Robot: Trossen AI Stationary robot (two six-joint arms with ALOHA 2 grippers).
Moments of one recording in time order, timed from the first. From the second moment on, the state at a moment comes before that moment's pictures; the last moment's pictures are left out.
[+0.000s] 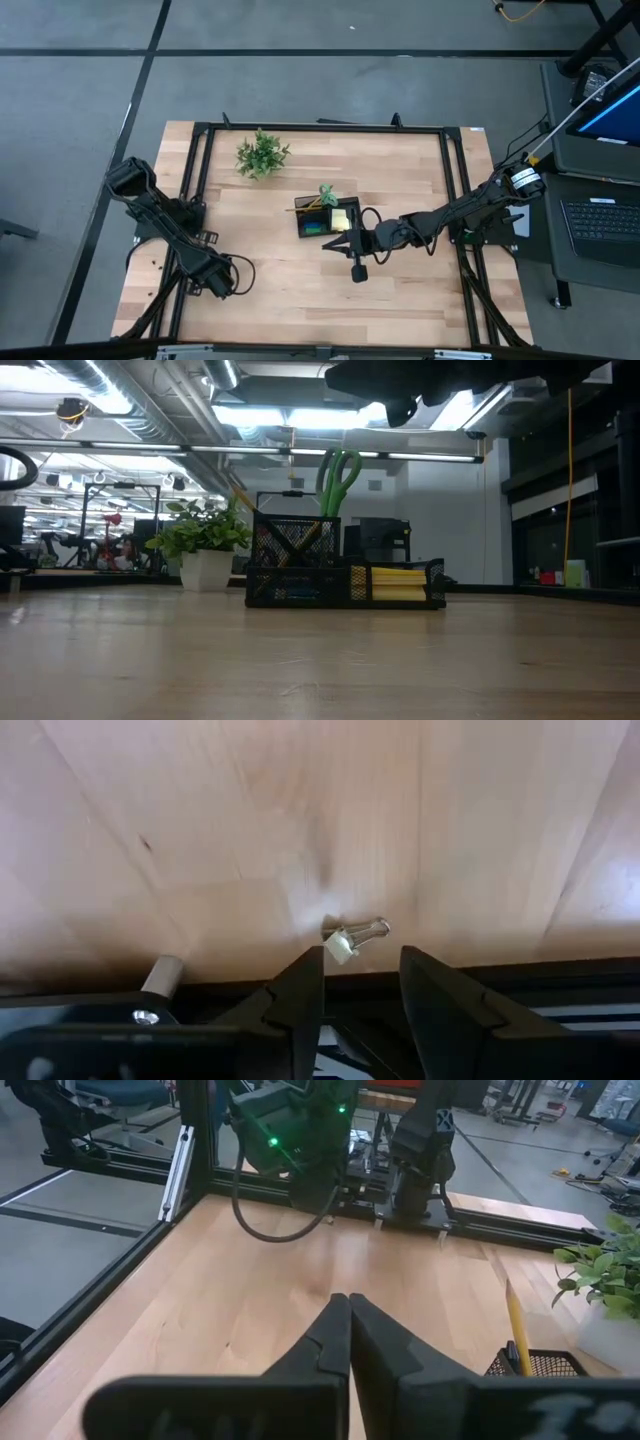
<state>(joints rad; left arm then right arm) -0.83 1.53 0.74 -1.07 0.21 -0.67 0.34 1.59 0.81 0.56 0.24 -0.06</state>
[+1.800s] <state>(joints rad) -0.79 1.53 0.69 -1.06 0.23 -0.75 0.34 1.59 0.81 0.56 0.23 -0.06</state>
